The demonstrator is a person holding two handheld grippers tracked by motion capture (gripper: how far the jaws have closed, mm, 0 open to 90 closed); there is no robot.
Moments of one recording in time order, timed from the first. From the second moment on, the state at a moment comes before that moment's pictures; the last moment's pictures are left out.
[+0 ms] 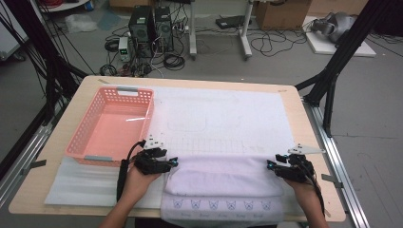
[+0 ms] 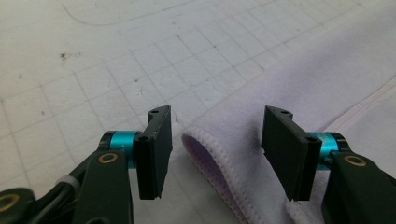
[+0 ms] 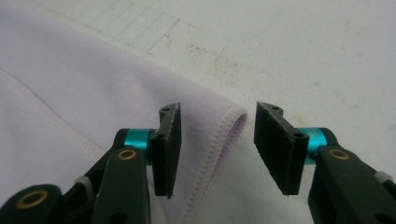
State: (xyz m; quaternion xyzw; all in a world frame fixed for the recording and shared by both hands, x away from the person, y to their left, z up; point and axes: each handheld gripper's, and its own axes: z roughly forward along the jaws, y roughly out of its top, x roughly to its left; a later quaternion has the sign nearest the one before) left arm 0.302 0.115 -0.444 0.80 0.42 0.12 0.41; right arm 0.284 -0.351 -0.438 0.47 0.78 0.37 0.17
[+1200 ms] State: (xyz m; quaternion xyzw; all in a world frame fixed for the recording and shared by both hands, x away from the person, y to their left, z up) left arm 0.403 0.087 -0.393 0.72 0.47 0.21 0.46; right arm 0.369 -0.358 -0.413 0.48 0.75 0.41 0.23
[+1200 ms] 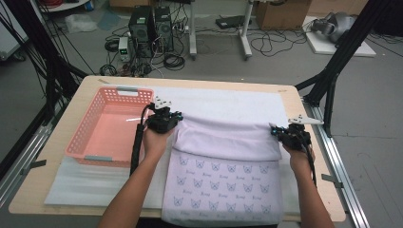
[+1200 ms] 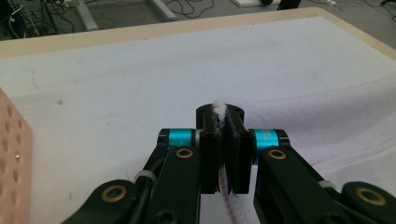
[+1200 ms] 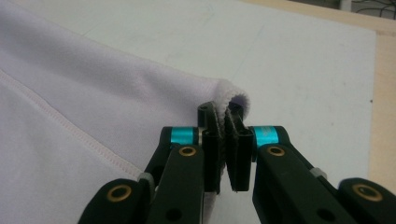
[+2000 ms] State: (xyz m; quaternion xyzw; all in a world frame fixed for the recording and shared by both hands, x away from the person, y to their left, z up) left arm 0.409 0.076 -0.415 0.76 0.45 0.16 0.44; right arm 0.393 -0.347 -0.407 0.49 0.75 0.41 0.20
